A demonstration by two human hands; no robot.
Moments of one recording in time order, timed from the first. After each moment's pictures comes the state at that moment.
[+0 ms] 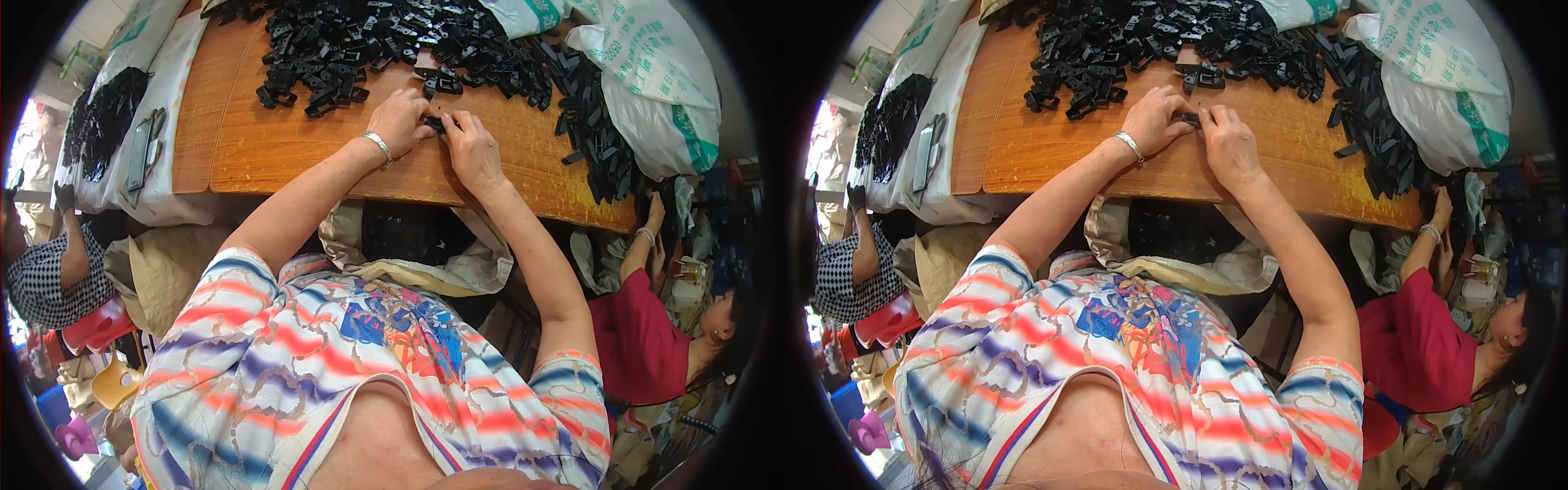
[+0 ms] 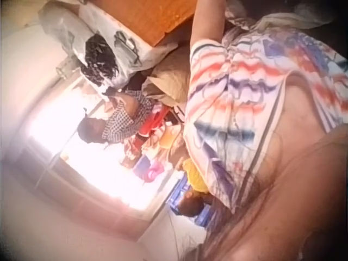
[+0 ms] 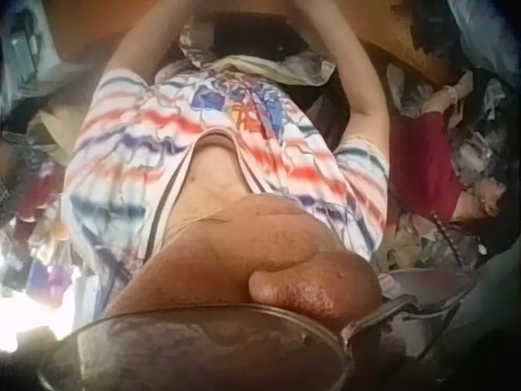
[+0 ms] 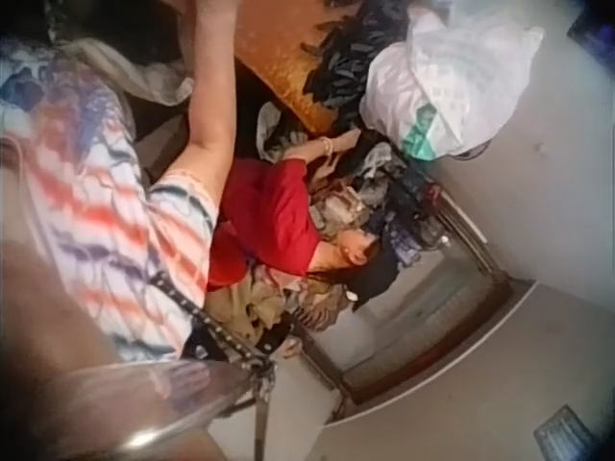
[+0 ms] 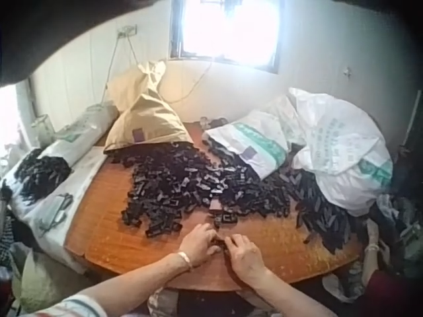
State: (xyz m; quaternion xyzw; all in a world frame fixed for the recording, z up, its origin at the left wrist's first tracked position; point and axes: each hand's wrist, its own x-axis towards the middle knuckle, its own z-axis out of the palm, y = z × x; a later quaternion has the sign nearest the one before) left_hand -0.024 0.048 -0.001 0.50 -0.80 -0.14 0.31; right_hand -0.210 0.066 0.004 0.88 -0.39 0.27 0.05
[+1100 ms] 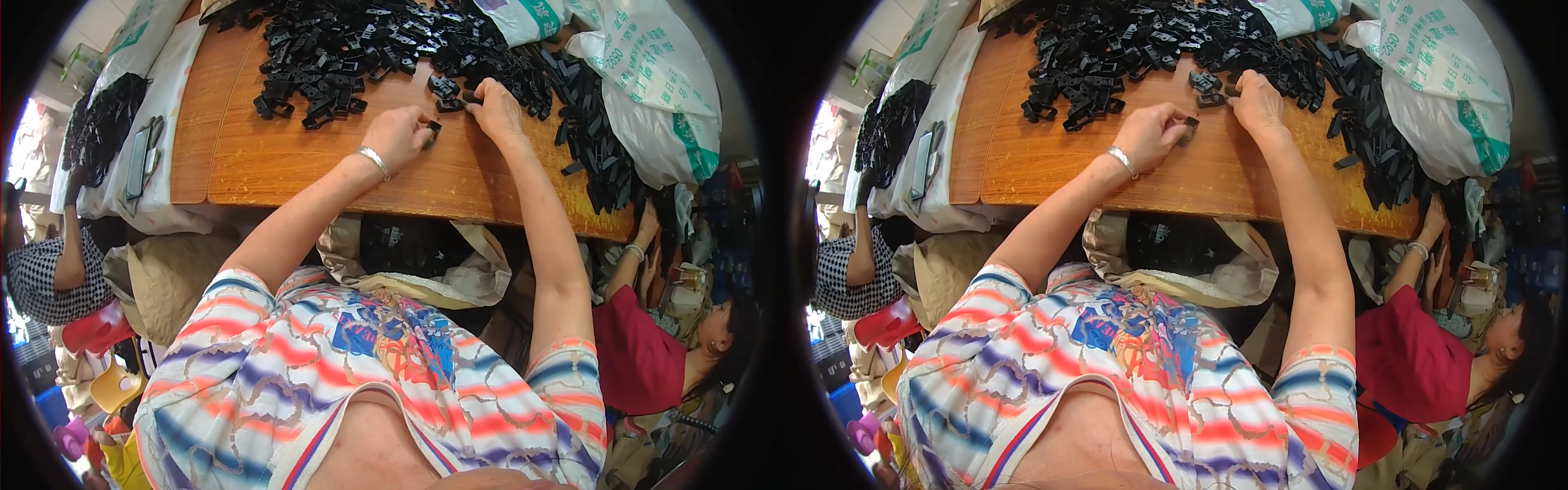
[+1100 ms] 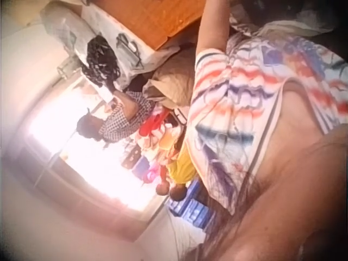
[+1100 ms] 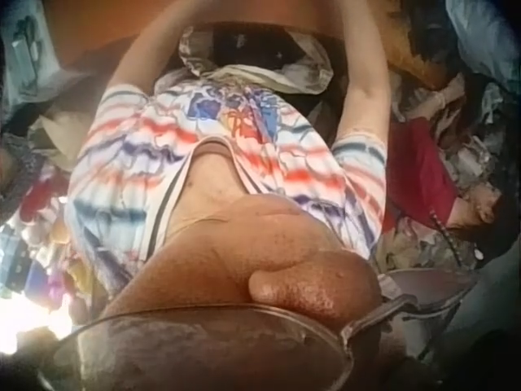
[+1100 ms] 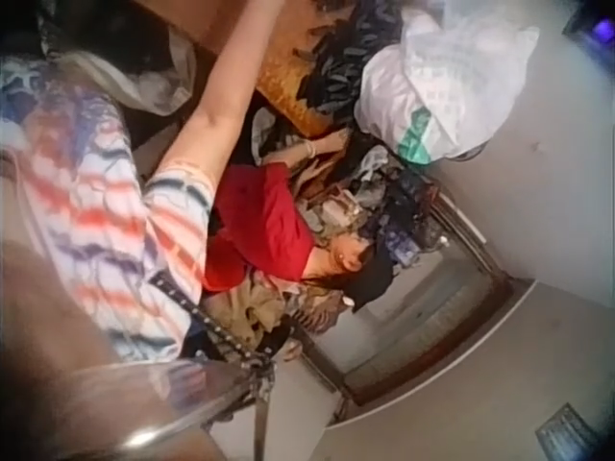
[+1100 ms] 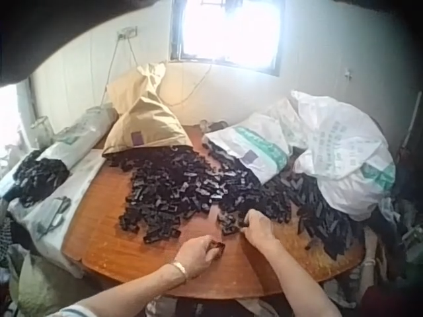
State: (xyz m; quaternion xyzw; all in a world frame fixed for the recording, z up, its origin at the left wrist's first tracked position) left_hand -0.026 0.056 0.009 0.55 -0.72 -0.26 0.33; right_hand -0.228 -0.033 0.023 0.77 -0.61 0.19 -0.02
